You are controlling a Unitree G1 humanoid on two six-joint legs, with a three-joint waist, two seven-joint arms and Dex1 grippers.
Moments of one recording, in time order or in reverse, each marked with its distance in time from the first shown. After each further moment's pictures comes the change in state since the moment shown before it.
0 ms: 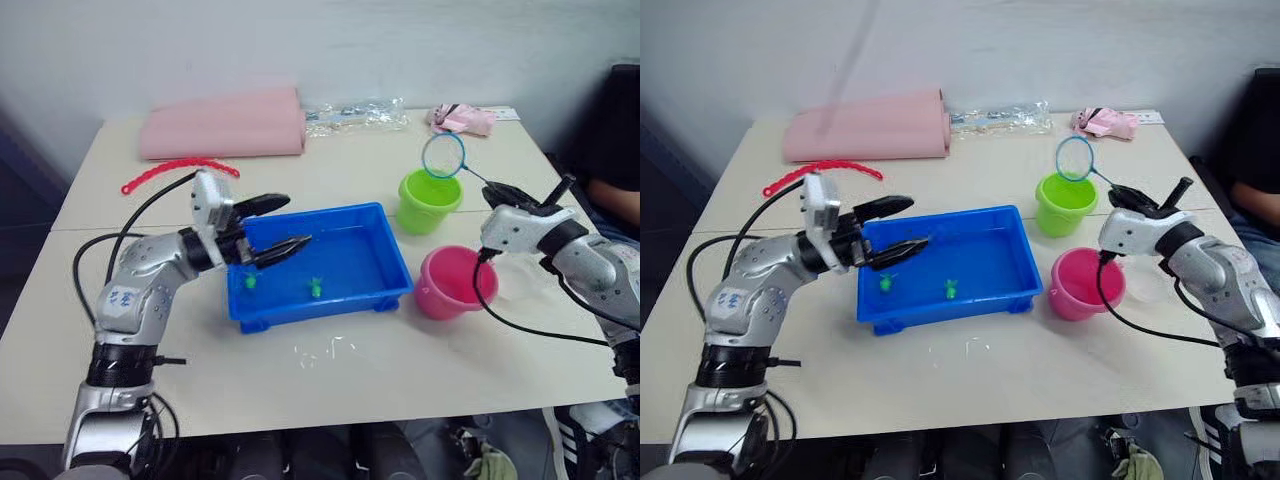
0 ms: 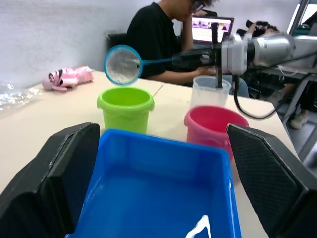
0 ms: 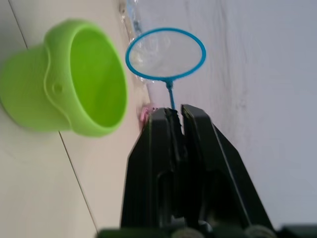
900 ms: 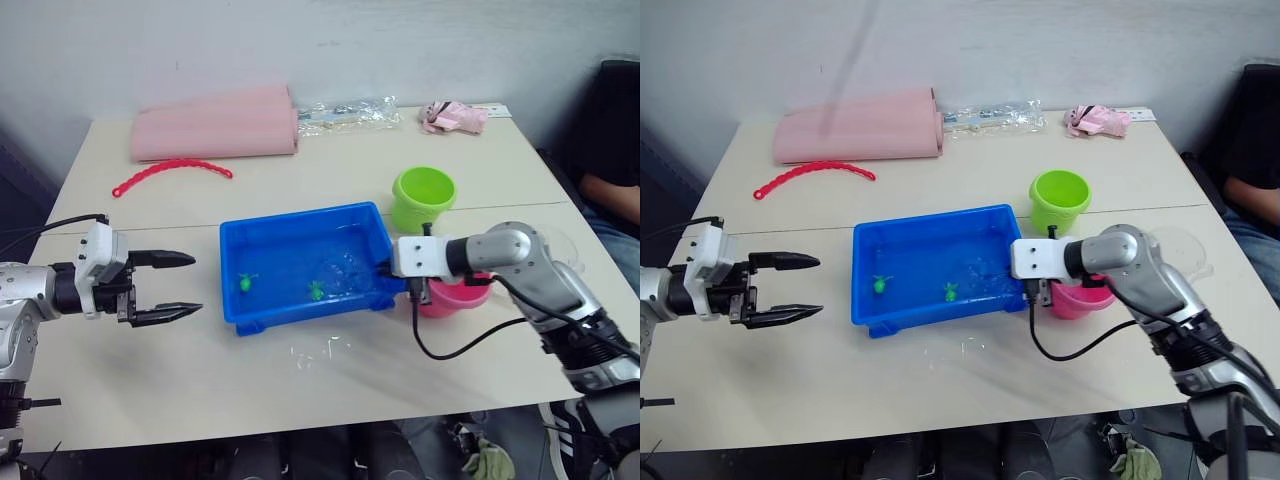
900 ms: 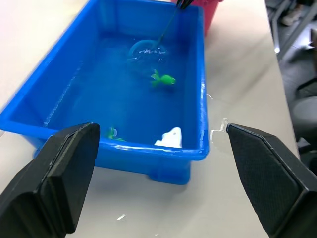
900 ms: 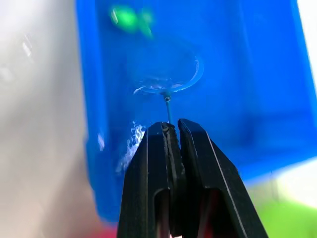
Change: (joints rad) left arm 0.245 0.424 0.163 0.150 0.017 -0.111 -0.391; right arm -0.184 0.156 0.336 -0.296 0.200 0.577 0.754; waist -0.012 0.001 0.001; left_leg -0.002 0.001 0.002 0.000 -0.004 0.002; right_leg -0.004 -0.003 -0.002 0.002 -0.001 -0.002
